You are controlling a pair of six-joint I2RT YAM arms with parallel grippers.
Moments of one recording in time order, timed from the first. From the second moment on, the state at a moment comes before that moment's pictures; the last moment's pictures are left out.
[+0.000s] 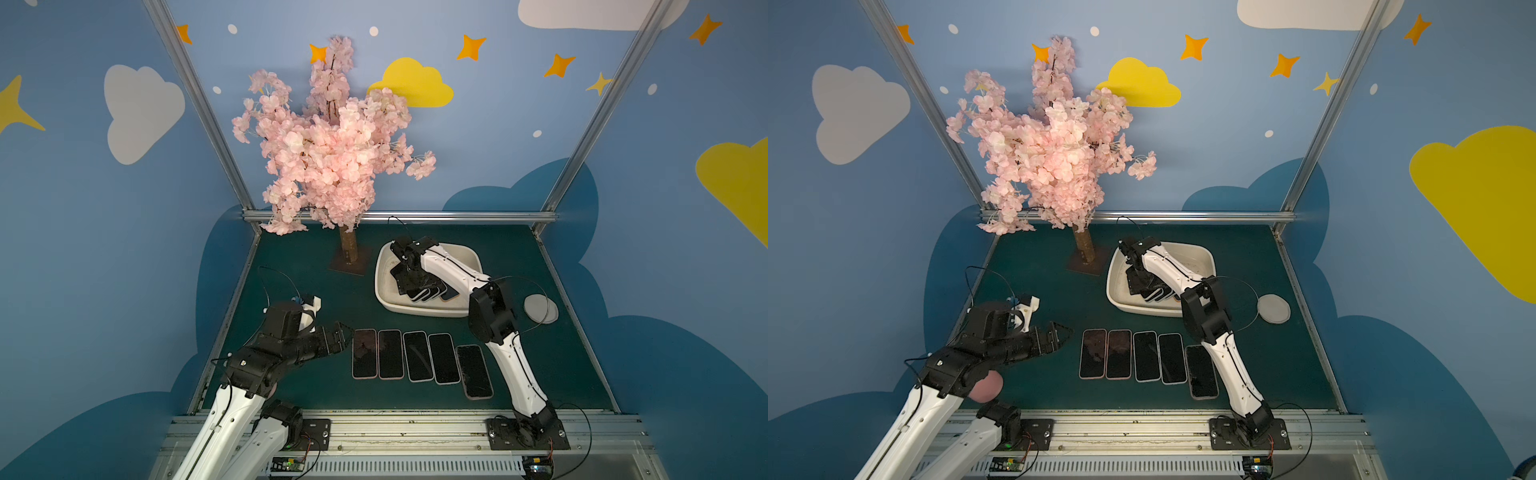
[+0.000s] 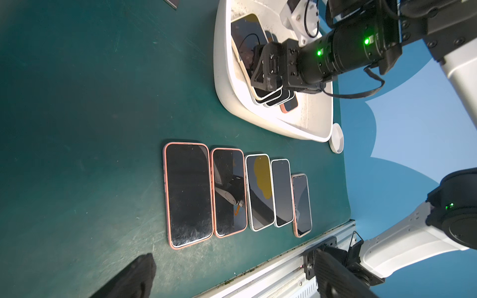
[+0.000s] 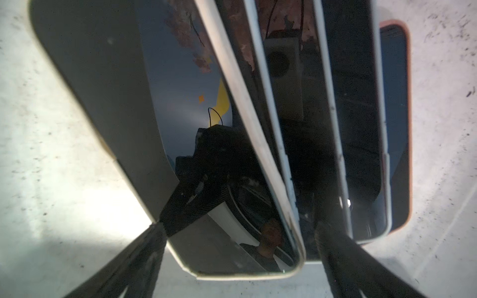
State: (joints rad) left arm -0.29 0.68 0.77 -0.89 0.39 -0.62; right arm 0.68 2.42 2.19 -1.24 0.22 0.42
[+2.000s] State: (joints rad) left arm -0.28 0.62 0.69 -0.81 0.41 -0.69; right arm 0.71 2.51 2.40 -1.27 0.09 0.08
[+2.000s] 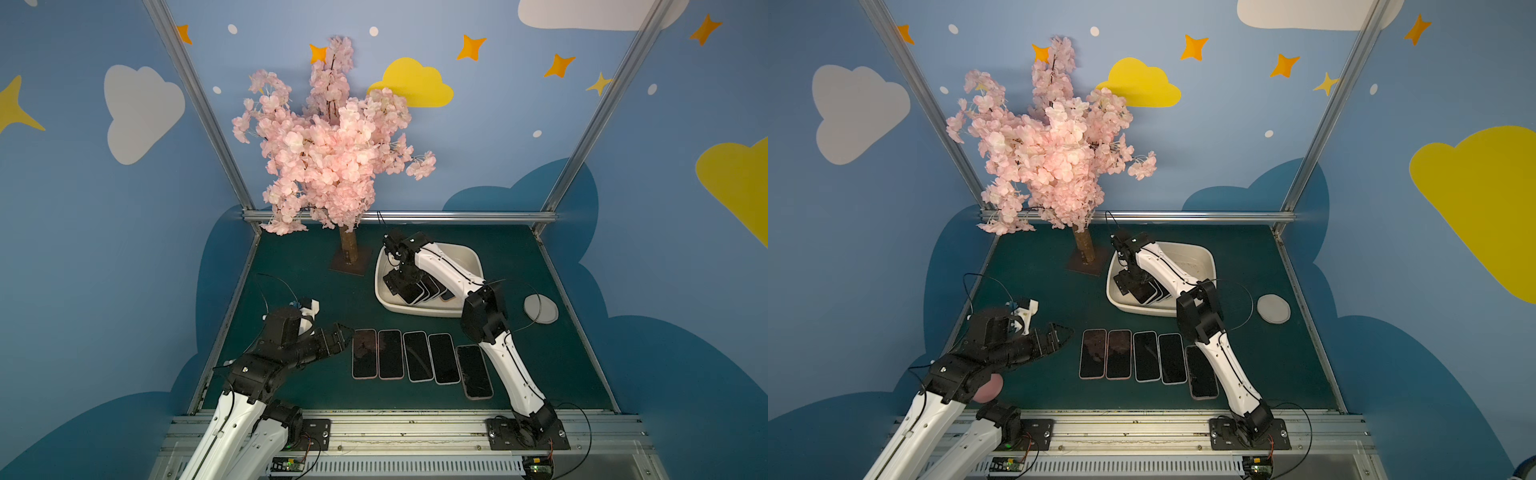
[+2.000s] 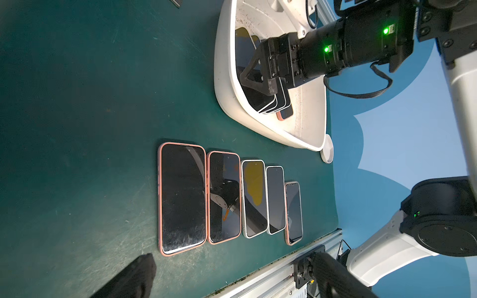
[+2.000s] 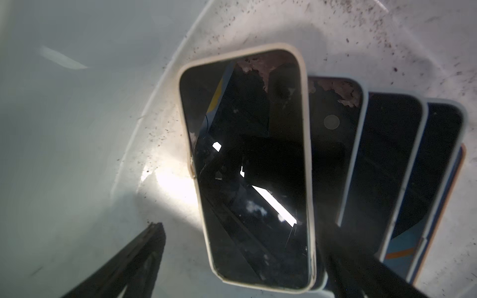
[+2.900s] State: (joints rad) left arm -0.27 0.59 0.64 -0.81 0.41 -0.71; right arm 0.76 2.57 2.40 -1.27 0.27 -0.04
